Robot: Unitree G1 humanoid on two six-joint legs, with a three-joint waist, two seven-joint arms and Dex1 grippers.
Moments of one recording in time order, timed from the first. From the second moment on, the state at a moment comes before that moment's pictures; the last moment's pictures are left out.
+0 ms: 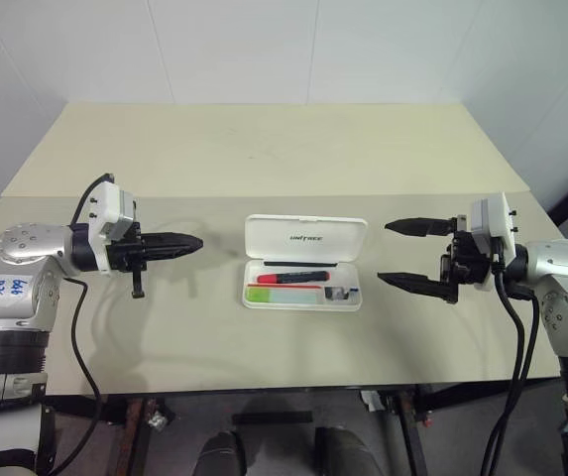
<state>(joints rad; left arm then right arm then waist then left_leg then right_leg) -0.60 0.81 0.14 0.21 -0.45 0.23 -1.27 -0.47 -0.78 -0.14 -0.05 0.55 0.28 1.26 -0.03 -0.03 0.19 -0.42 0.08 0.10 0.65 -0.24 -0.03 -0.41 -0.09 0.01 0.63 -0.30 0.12</state>
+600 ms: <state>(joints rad) -0.90 0.53 -0.02 0.68 -0.15 -0.02 -0.98 -0.46 -0.75 -0.13 -0.08 0.55 0.28 1.18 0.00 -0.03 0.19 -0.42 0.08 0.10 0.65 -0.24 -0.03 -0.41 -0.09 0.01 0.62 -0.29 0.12</state>
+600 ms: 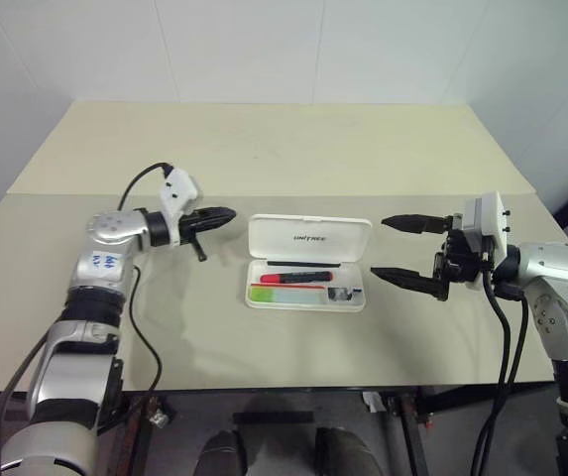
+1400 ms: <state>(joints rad) -0.81 0.49 -0.12 0.55 -0.13 -0.14 -1.25 -0.42 -0.73 -0.13 -0.11 0.55 0.26 1.14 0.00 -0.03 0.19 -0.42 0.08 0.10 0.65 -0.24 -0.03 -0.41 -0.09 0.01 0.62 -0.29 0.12</state>
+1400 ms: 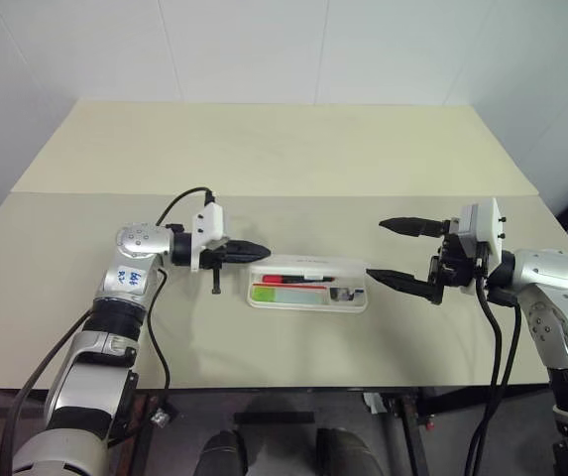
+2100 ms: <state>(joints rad) -0.70 0.46 -0.26 0.29 -0.07 0.09 -1.17 -0.34 -0.69 -0.13 -0.16 0.55 0.25 1.06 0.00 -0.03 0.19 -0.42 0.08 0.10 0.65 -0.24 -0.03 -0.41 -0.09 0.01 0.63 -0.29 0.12</state>
